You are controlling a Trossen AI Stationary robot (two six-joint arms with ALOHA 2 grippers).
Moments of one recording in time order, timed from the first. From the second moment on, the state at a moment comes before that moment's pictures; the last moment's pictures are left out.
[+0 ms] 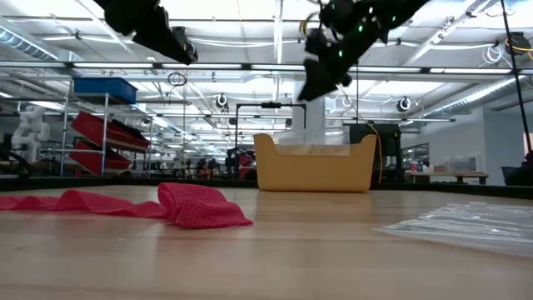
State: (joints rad) left arm -0.30 1.14 0.87 -0.51 -0.70 -0.07; right arm -0.54 1.56 1.25 -0.28 0.14 -0.14
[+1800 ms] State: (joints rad) left arm -0.87 1.26 0.87 -1.03 -0.11 -1.76; right arm 0.05 1.51 0.72 0.17 0.11 0.01
